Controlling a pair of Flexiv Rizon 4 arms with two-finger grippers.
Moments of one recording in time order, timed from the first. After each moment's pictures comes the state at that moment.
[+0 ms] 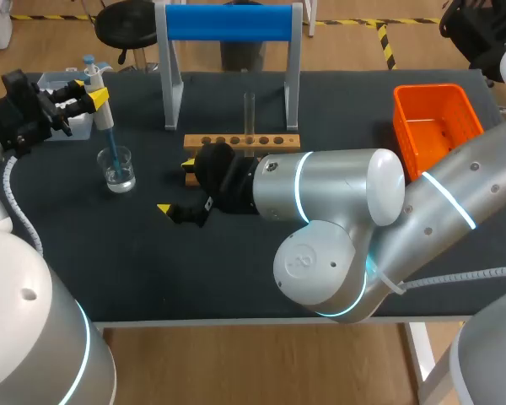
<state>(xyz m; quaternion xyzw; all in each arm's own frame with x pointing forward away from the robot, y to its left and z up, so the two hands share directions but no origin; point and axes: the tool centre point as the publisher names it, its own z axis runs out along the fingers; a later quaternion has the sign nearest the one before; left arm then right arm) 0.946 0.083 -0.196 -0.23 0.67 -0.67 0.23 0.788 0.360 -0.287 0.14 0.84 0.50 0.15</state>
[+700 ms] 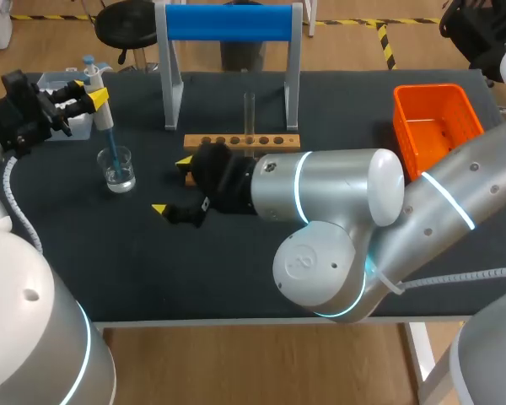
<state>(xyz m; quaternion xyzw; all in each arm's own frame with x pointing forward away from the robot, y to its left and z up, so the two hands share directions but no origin) 0.946 0.084 -0.196 -0.23 0.67 -0.67 0.23 0.778 0.370 -0.273 0.11 0.83 0.52 0.16</state>
